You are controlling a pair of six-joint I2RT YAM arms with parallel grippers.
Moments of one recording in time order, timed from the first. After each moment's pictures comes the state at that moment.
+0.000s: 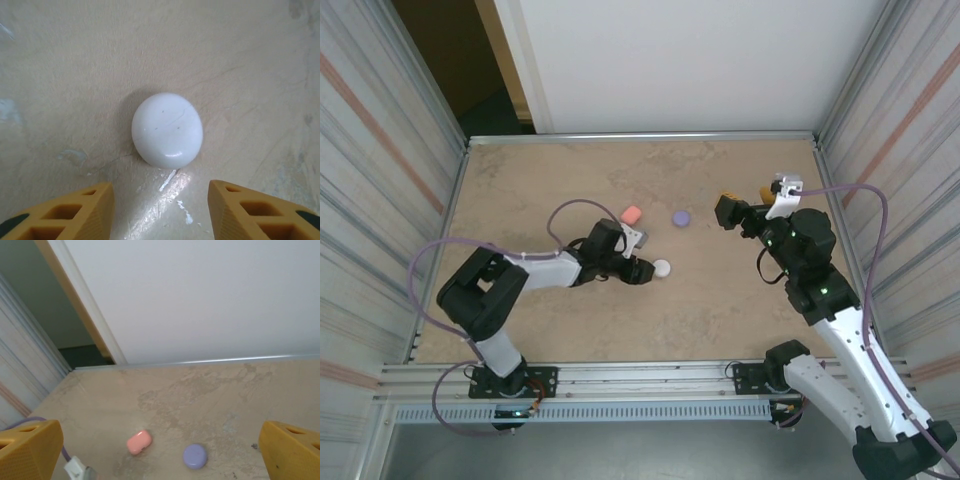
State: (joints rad) left arm -0.69 1.67 0.78 0.09 0.40 -0.30; right arm 0.37 0.72 0.82 -0.20 0.02 0.33
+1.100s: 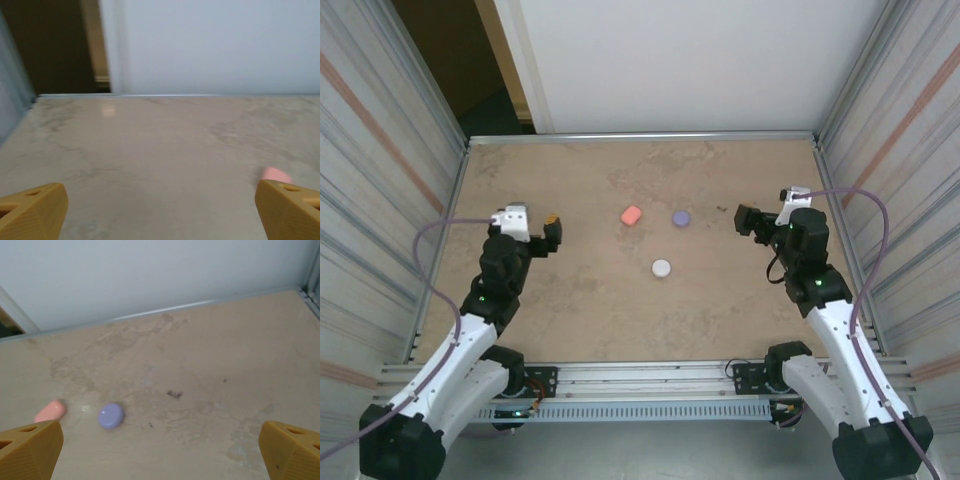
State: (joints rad) left arm -0.29 0.75 0.43 0.13 -0.28 -0.07; right arm 0.16 0.78 0.70 -0.29 0.07 0.28
